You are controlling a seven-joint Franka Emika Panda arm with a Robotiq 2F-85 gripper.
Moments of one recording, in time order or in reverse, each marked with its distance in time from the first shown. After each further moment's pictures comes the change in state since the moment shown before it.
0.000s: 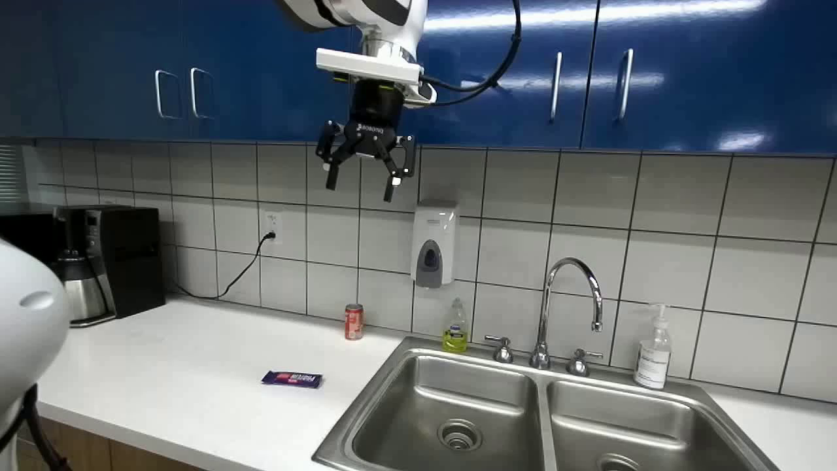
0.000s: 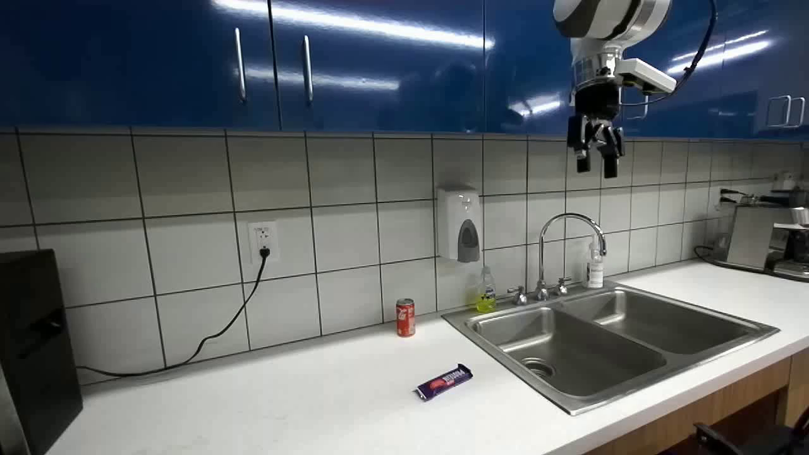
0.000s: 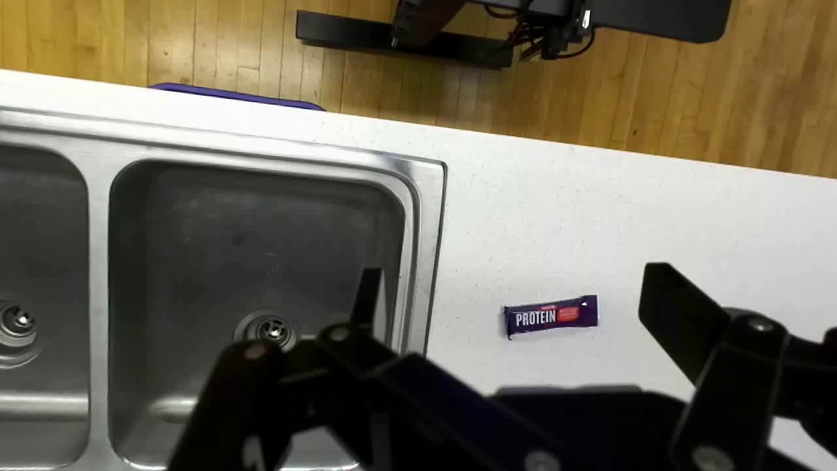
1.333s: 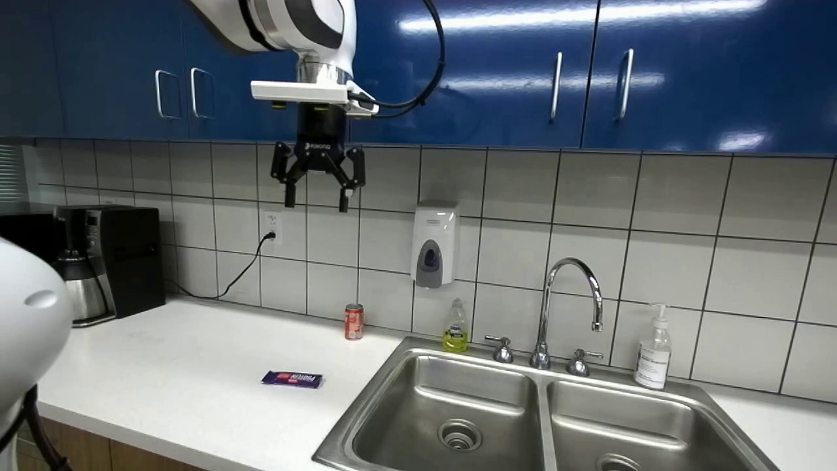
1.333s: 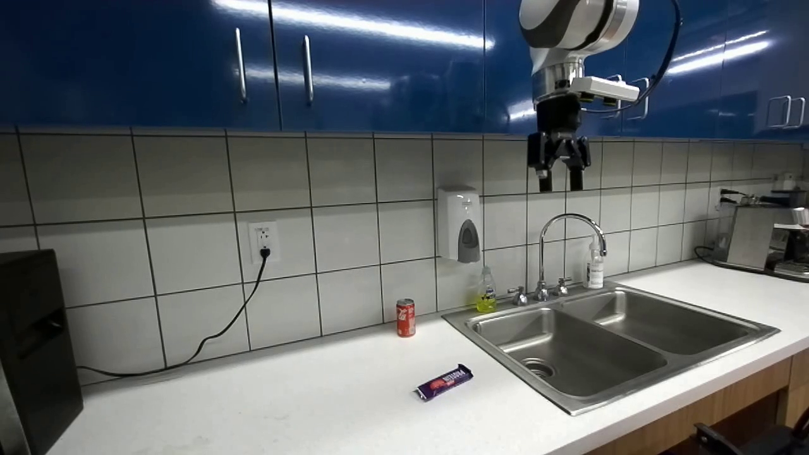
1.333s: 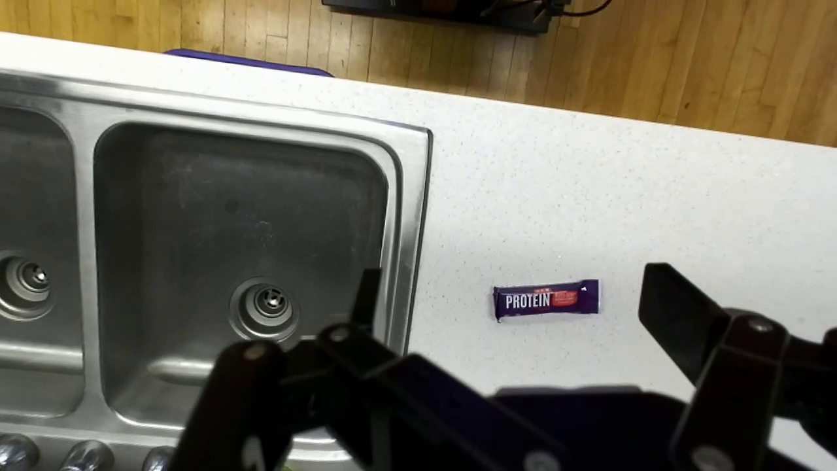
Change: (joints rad) arm 0.015 -0.081 0.191 -0.167 -0.028 0.167 0.202
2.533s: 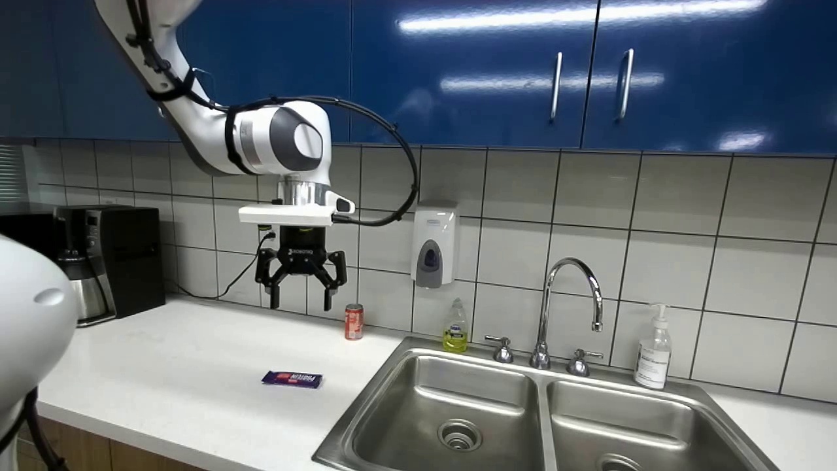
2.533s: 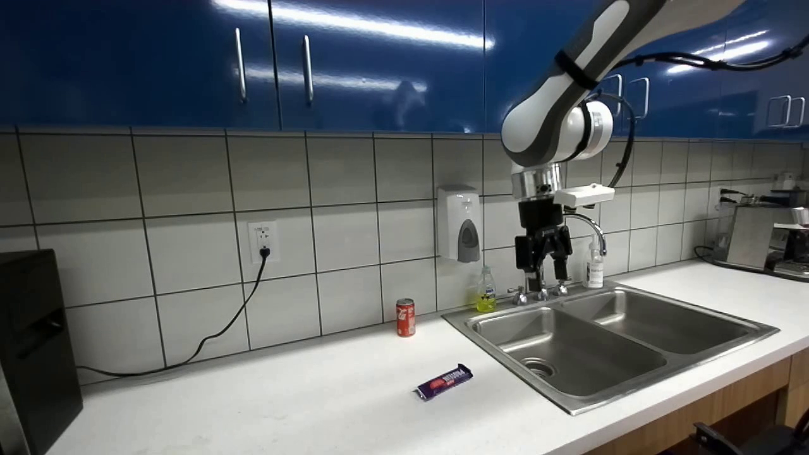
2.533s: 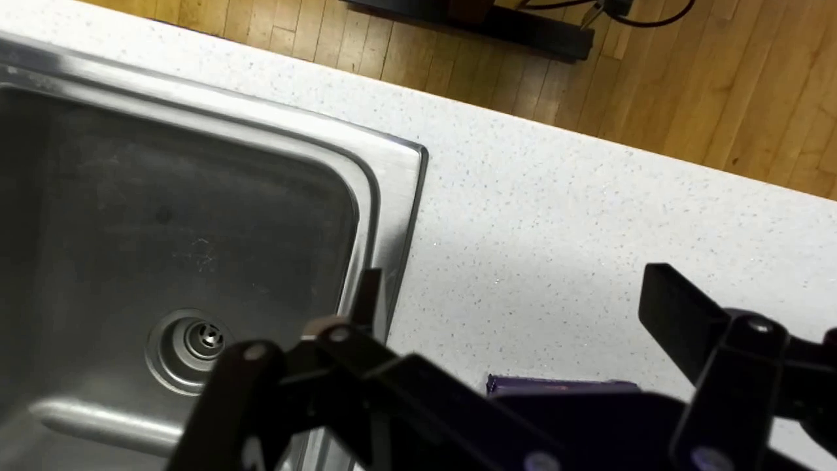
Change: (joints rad) arm 0.030 0.173 0.055 -0.300 -0.050 0.441 0.001
